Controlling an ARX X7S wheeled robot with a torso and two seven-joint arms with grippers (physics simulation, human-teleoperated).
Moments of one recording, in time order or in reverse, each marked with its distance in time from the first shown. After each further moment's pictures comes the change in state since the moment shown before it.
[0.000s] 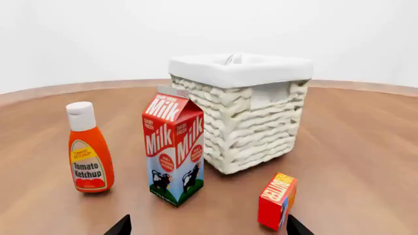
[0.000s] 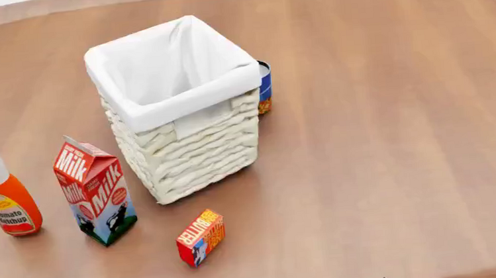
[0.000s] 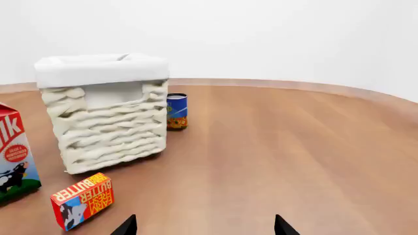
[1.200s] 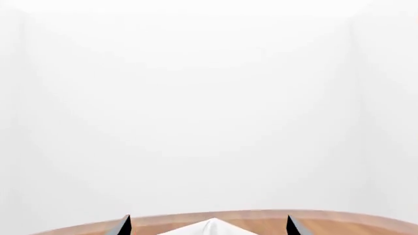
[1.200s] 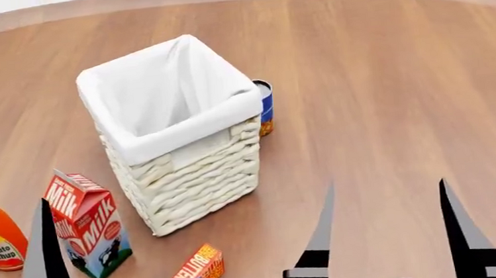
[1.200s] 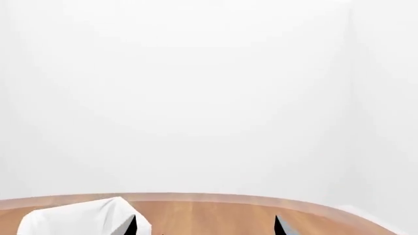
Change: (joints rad) left arm 0.004 -0.099 0.097 0.929 -0.060 -0.460 -0.067; right arm -0.002 0.094 -0.066 -0.779 0.020 0.389 0.159
